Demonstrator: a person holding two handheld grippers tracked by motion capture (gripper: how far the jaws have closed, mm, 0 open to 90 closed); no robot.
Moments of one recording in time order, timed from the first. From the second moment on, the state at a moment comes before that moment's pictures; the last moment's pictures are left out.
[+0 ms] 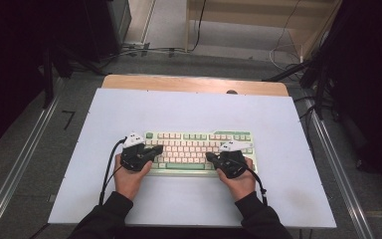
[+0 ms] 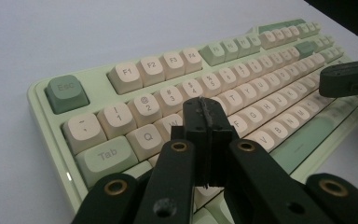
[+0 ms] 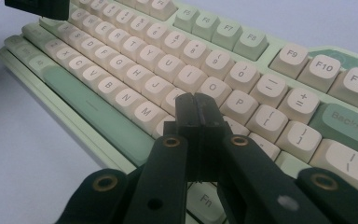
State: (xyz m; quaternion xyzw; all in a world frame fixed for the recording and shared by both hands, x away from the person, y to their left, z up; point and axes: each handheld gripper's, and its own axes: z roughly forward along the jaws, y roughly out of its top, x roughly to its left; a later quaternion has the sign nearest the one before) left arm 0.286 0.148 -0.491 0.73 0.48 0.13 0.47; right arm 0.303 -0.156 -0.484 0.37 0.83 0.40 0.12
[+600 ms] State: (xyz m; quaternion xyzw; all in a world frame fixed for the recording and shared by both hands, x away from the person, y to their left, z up) left arm 0.301 0.118 -0.487 0.73 0.47 0.12 0.49; right arm 0.307 -0.151 -0.482 0.37 0.82 0.41 0.12
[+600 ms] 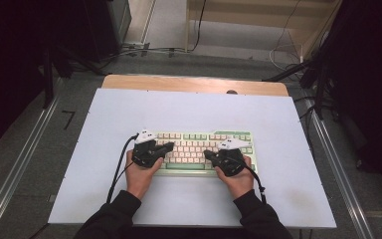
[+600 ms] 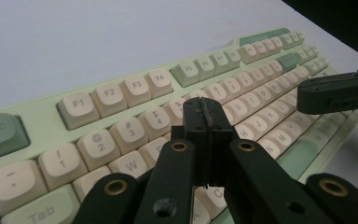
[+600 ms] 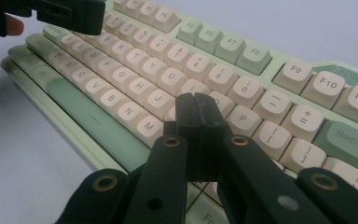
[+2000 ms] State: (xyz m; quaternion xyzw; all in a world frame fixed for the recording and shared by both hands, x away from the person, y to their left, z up) left arm 0.315 0.095 -0.494 0.75 0.46 0.12 0.46; right arm 0.309 -0.147 -0.478 0.36 0.82 0.42 0.13
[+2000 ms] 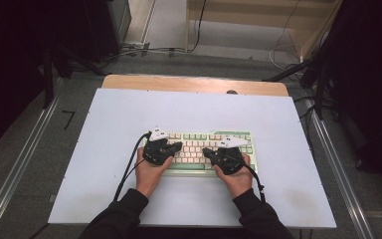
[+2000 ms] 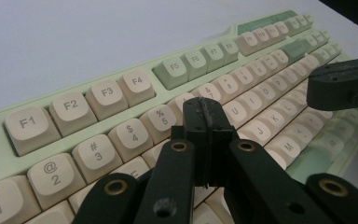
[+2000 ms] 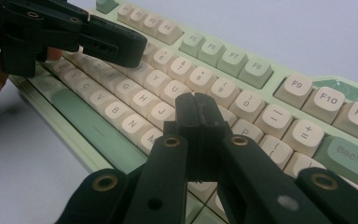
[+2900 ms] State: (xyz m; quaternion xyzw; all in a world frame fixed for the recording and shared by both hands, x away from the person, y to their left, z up) left arm 0.314 0.091 -0.495 0.75 0.46 0.13 0.45; right arm 0.309 -0.147 -0.478 0.36 0.82 0.42 0.13
